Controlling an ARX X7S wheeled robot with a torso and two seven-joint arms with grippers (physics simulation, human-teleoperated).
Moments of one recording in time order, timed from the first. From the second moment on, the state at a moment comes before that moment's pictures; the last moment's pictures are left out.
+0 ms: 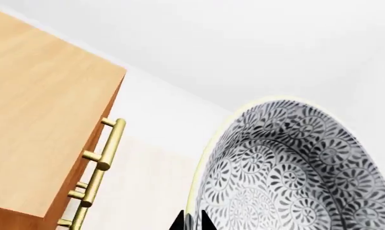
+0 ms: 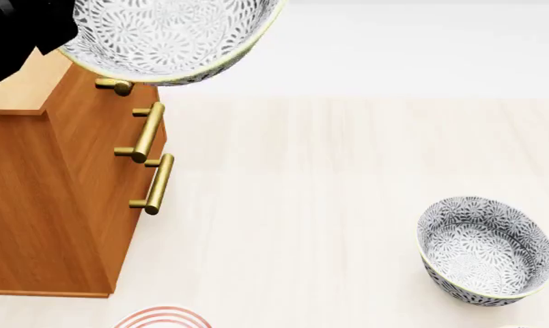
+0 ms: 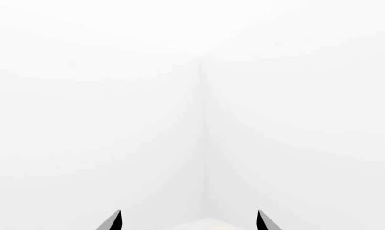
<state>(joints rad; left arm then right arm) -1.47 -0.46 0.59 0.15 -2.05 -0.50 -1.43 -0.53 0.21 0.09 -0.93 -0.06 -0.03 0.68</state>
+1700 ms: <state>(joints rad) -1.66 -0.55 0.75 -0.73 -1.90 -0.37 -1.38 -0.59 0.25 0.13 -0.91 -0.02 -0.11 0.72</state>
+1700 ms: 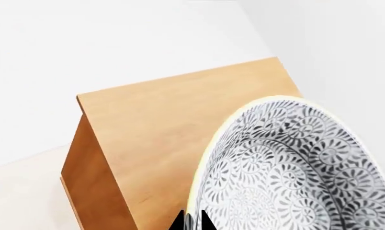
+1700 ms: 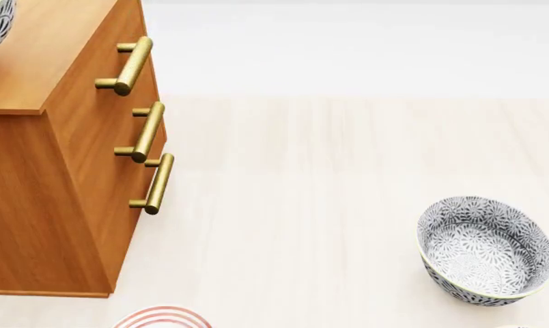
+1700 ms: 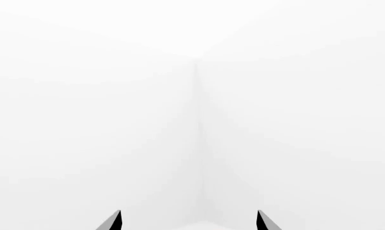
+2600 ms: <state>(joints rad) -1.69 -0.62 0.78 -0.56 -1.81 -0.37 -1.42 -0.60 0.27 0.13 -0.92 -0.02 -0.13 0.74</state>
